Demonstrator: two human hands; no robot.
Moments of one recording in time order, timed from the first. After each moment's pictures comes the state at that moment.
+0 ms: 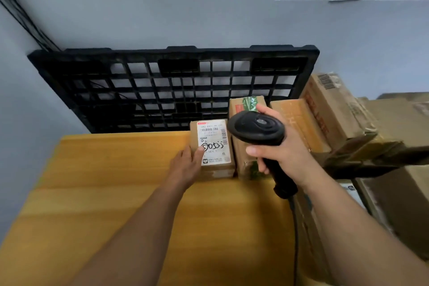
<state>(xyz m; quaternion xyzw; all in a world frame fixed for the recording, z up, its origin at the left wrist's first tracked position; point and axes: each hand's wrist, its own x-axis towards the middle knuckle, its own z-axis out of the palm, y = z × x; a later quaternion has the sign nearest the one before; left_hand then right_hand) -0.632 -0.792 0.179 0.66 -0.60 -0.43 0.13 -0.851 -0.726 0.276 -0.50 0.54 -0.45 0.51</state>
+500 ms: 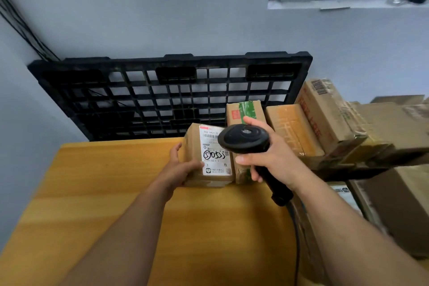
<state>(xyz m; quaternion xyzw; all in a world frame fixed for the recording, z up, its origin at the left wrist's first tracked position) -0.613 -0.789 0.203 0.60 -0.45 -0.63 0.21 -0.841 -0.724 0.281 -0.50 0.56 -0.39 0.54</state>
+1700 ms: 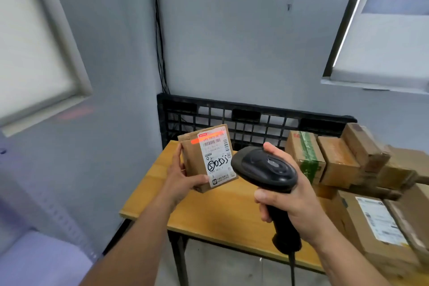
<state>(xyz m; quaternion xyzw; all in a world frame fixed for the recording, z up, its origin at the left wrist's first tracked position) -0.416 -0.590 0.287 0.57 -0.49 -0.47 0.46 -0.665 -0.511 0.358 -0.58 0.36 -0.48 0.54</state>
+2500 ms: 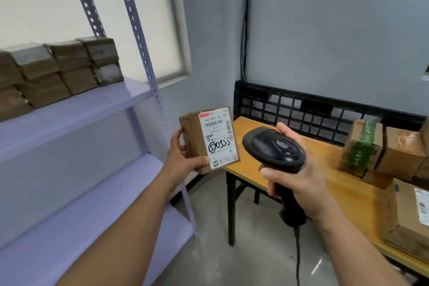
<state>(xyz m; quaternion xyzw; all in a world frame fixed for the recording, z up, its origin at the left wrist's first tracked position) -0.394 -0.328 0.339 0.66 -0.39 -0.32 0.56 -0.659 -0.374 0.369 -0.66 0.23 -0.43 0.58</state>
